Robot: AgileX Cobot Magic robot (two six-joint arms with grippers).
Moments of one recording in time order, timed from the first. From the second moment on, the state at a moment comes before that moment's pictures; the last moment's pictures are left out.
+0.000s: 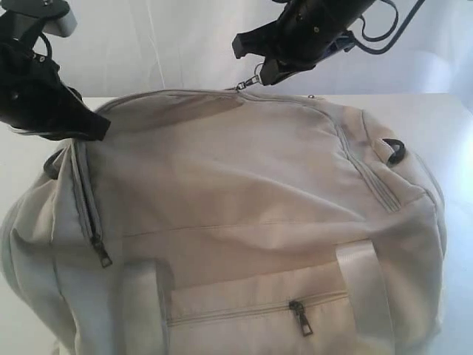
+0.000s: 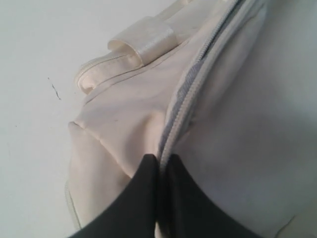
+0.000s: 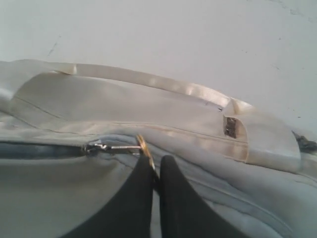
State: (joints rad) left arm -0.24 1.31 -1.09 -0.18 0.72 0.26; right arm 0.23 1.88 -1.80 0.25 0.94 -0.12
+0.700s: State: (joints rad) left arm -0.24 1.31 -1.06 -0.10 0.74 0.22; right arm 0.22 1.88 -1.80 -0.18 1.02 0.00
